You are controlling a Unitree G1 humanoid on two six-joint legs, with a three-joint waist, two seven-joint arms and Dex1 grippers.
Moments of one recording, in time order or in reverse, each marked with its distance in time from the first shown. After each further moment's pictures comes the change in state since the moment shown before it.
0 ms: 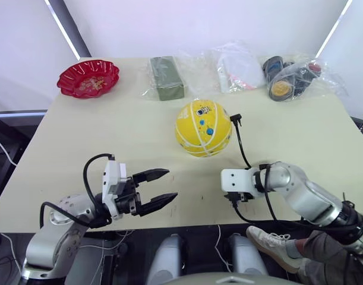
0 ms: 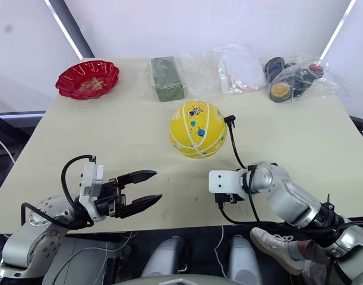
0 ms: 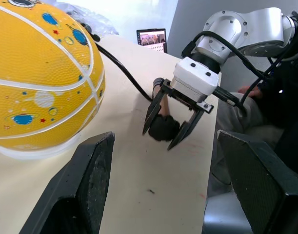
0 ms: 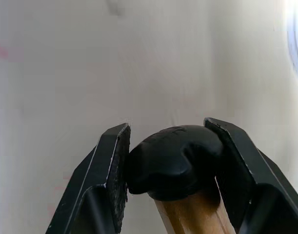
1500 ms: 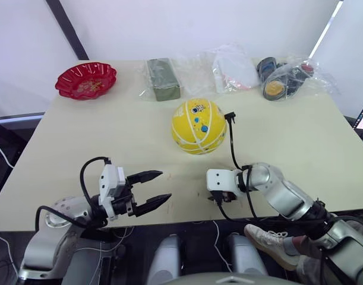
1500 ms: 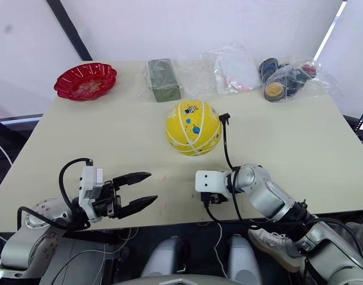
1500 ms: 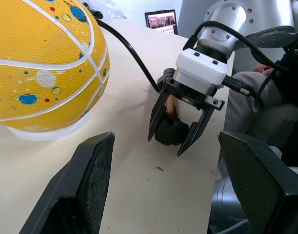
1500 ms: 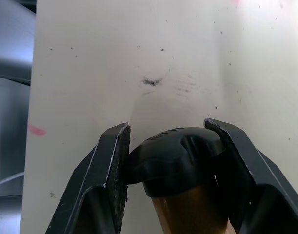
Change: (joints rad) left arm 0.016 0.017 -0.009 0.070 0.078 -0.096 0.003; right arm -0.013 0.202 -0.013 0.229 -0.054 -0.113 0.043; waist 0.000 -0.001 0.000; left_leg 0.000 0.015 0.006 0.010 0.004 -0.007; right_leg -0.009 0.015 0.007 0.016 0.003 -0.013
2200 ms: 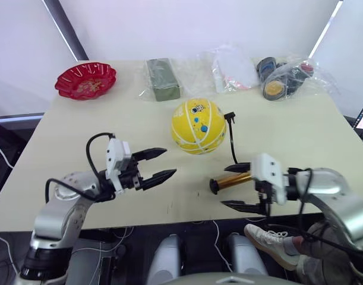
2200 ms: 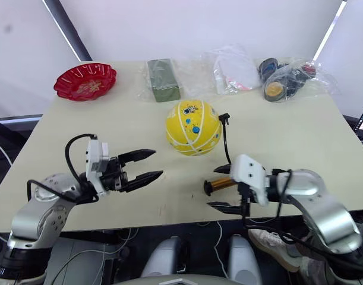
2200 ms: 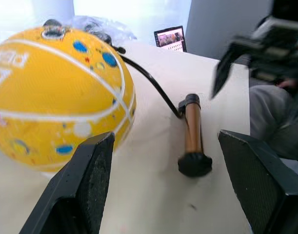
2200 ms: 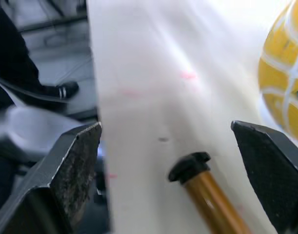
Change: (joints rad) left arm -0.246 0.008 -0.027 0.058 -0.024 0.100 0.058; right arm 0.354 -0.132 -0.582 -0.518 0.506 0.172 0.065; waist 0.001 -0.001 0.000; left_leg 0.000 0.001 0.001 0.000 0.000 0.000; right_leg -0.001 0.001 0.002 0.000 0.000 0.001
